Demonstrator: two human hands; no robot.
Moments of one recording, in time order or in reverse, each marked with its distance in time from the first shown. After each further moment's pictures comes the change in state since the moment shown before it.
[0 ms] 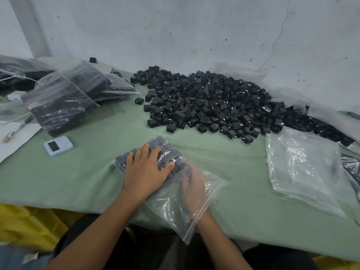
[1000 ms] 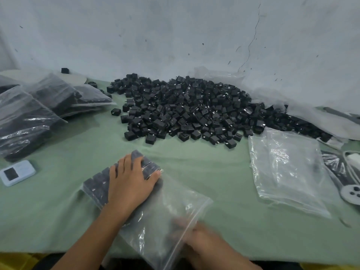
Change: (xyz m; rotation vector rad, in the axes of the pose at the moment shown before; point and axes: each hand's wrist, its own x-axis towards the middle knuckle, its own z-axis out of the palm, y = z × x) left_hand 0.027 0.019 0.012 -0.008 -0.008 -0.014; right_hand -0.053 0.001 -0.118 -0.108 -0.706 -0.349
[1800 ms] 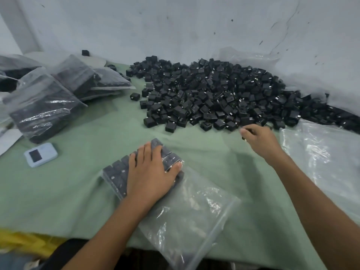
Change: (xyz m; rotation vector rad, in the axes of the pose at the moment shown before) left_hand -0.002 0.001 0.000 0.001 -0.006 -0.018; right_hand 0.140 0.129 -0.174 -0.207 0.554 0.546
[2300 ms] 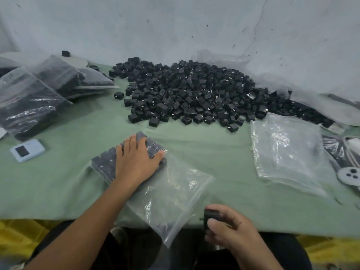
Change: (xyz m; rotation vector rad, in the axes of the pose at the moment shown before) left_hand 0.001 0.001 -0.003 0.011 -0.016 0.013; right_hand -0.293 -0.022 0.015 0.887 -0.299 0.382
